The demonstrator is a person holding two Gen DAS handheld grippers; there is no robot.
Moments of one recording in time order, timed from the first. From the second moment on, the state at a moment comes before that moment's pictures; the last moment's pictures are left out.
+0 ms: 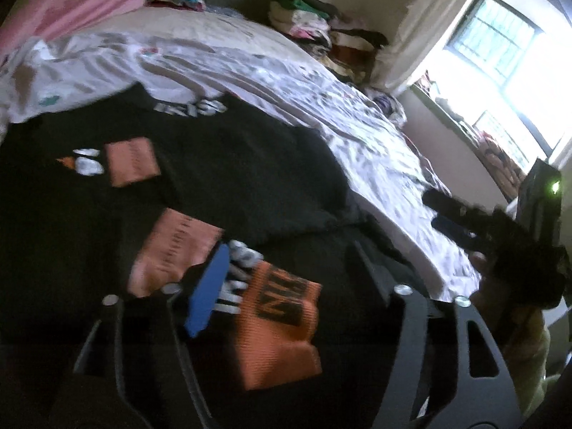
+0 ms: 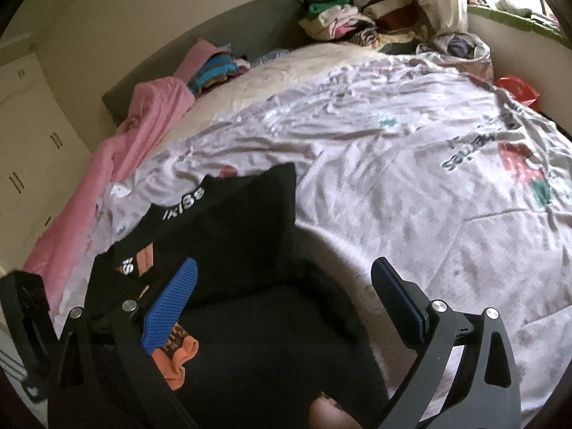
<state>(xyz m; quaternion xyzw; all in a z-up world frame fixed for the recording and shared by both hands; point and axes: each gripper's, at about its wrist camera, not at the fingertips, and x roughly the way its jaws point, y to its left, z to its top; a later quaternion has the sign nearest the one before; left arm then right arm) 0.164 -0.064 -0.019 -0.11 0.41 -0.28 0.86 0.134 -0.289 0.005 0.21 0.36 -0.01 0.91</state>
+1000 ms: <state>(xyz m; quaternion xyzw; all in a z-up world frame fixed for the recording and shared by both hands) 0.210 0.124 0.028 -0.16 0.33 -0.02 0.93 0.166 -0.130 0.046 0.02 0.32 0.20 0.93</state>
